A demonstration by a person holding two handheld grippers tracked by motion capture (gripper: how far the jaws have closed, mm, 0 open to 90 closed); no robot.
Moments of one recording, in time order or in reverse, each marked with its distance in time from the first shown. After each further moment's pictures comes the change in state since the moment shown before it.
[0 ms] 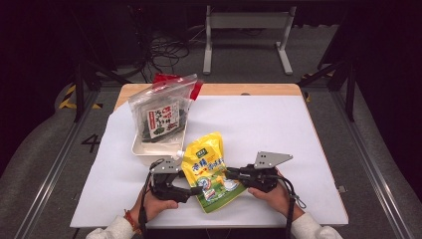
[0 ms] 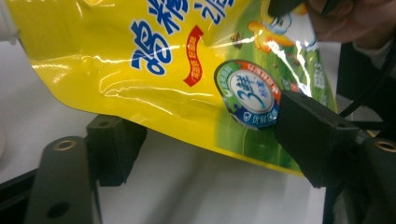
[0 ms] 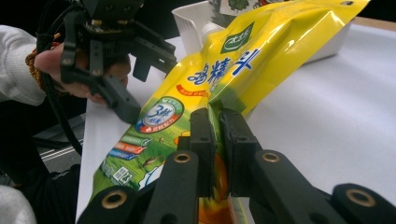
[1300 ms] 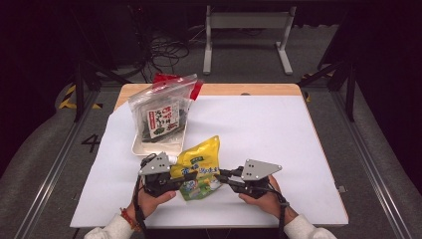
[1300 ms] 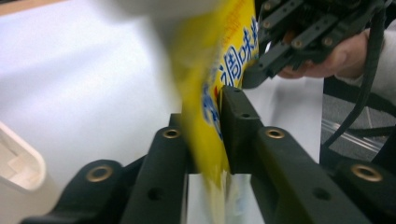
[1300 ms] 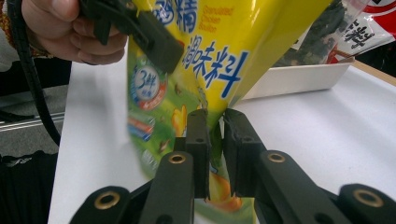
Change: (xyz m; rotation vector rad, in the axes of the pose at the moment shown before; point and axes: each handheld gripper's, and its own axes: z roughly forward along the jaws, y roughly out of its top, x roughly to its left) left arm -0.011 0.021 -0.028 -0.119 0.028 0.159; right arm 0.029 0.011 0.018 0.016 -0.081 -0.215
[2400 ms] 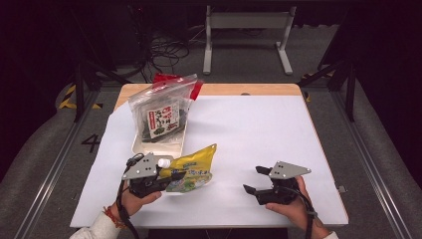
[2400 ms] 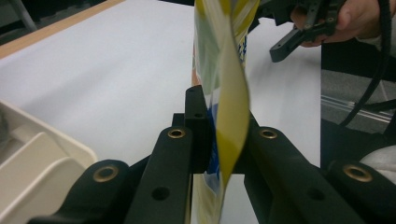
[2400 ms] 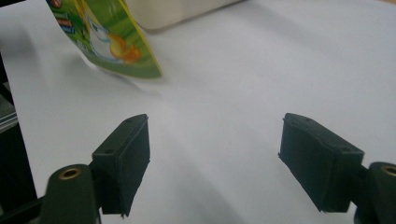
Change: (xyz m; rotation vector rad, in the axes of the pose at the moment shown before) left arm 0.005 0.003 -0.034 0.017 0.005 0.144; right arm -0.009 -0.033 -0.066 0.191 -0.204 0.247
